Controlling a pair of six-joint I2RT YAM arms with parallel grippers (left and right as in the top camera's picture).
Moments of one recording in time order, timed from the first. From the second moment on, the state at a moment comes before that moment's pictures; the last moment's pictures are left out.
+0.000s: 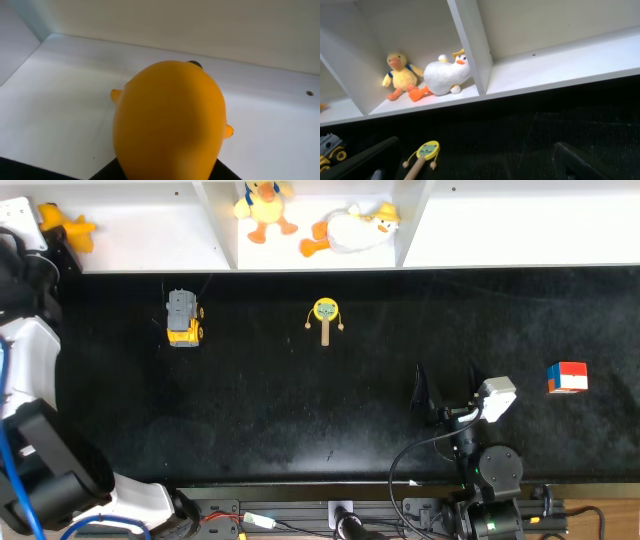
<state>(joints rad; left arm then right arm) 0.48 1.72 1.21 0.04 0.24 0.09 0.17 0.01 0.02 -0.02 -0.03 0.31</state>
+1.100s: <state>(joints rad) 0.48 1.74 1.22 0.08 0.19 -0.02 0.17 0.01 0.02 -0.02 -0.03 0.31</state>
